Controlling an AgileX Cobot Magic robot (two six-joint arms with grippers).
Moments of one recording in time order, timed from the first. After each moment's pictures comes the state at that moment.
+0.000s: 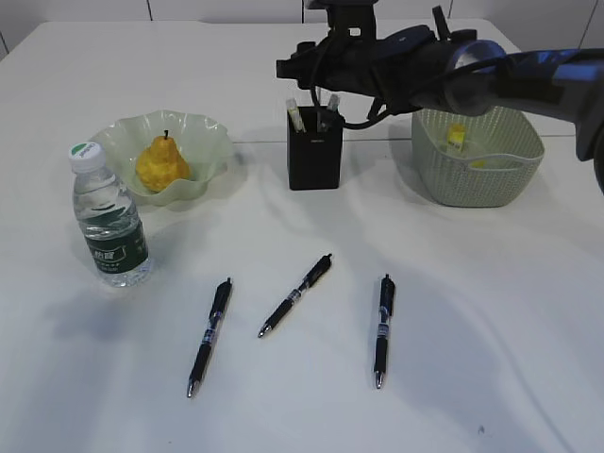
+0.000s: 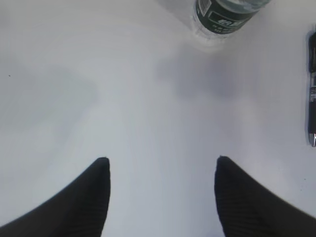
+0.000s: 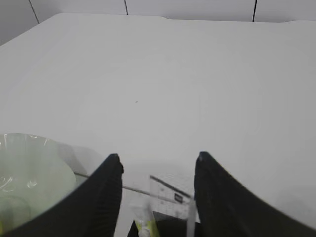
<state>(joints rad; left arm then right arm) 0.01 1.21 -0.87 -0.11 0.90 0.05 0.34 2.40 -2.02 1.19 0.02 -1.13</state>
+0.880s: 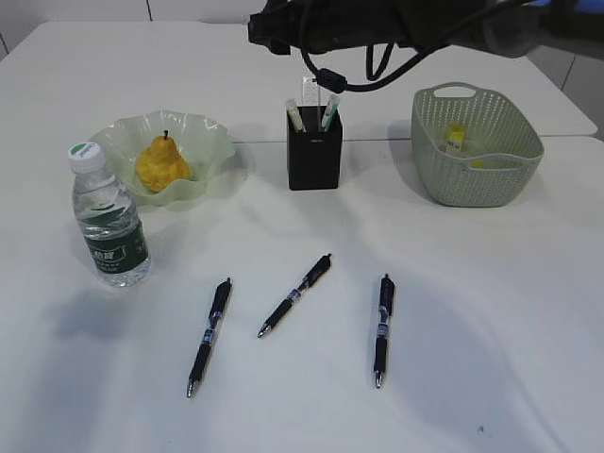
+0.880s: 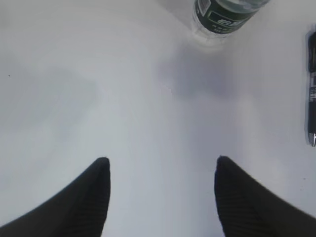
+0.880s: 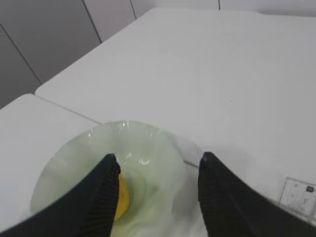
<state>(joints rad) 0.01 1.21 -0.87 -0.11 0.90 0.05 0.34 2.26 -2.02 1.05 0.37 -0.95</state>
